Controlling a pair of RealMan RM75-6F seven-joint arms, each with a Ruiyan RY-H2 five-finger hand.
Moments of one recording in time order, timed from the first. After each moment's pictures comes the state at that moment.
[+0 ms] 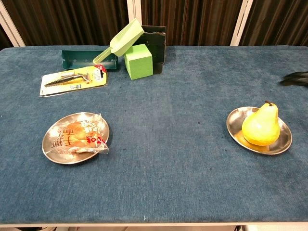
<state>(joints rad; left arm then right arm) 0.06 -1.22 0.08 -1.43 1.66 1.59 -0.04 0.33 -1.20 0.06 -1.66 -1.53 1.02 -0.32</state>
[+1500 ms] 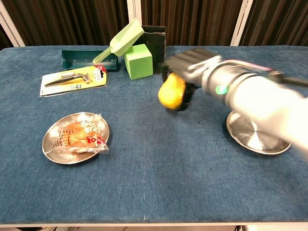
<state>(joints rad) 0.05 -1.20 0.06 -1.44 1.60 1.57 -0.06 0.88 -1.86 0.33 -1.39 -0.82 0.99 -1.00</state>
